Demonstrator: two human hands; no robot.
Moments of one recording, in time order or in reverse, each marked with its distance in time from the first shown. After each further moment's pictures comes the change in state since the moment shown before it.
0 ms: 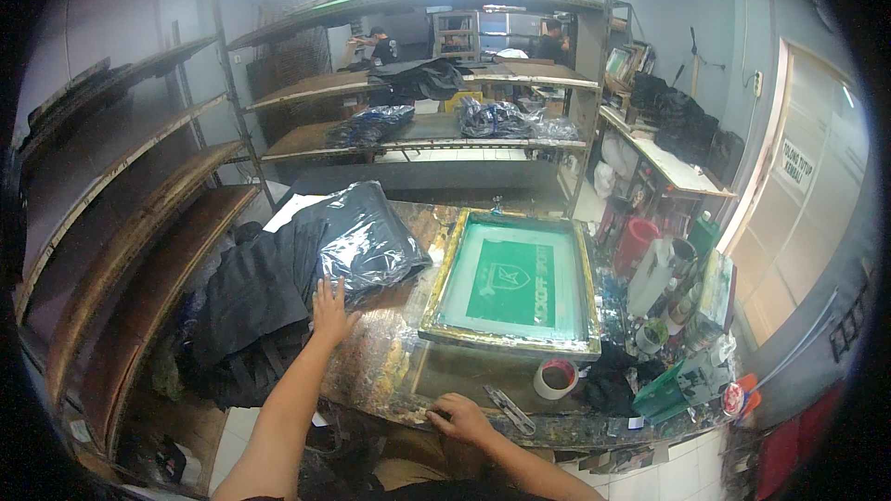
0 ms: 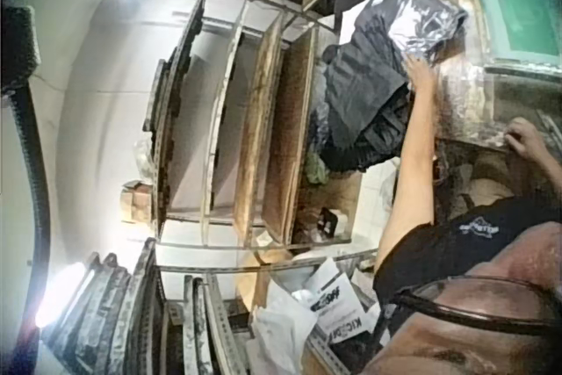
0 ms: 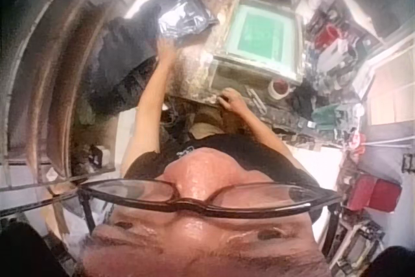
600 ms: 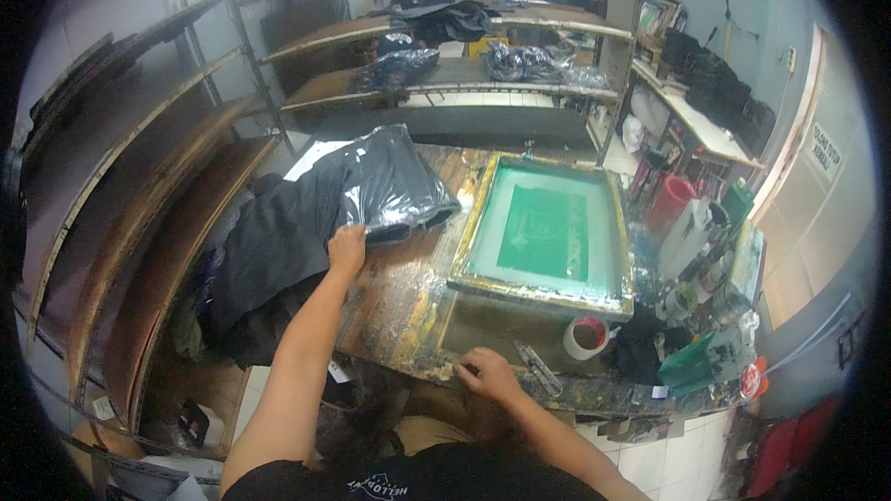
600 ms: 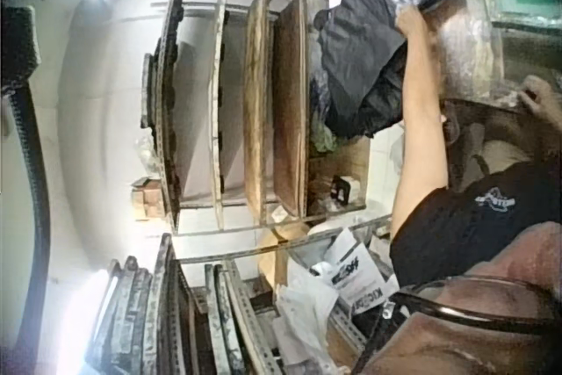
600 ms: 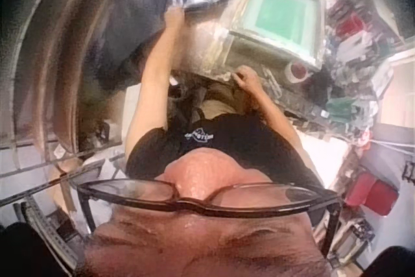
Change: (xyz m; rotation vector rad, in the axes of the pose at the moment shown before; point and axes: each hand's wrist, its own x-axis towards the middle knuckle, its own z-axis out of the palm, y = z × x) left_hand 0.041 -0.027 0.005 -0.049 0.131 0.000; right_hand 0.001 -0.002 0.005 -0.007 0.093 0.022
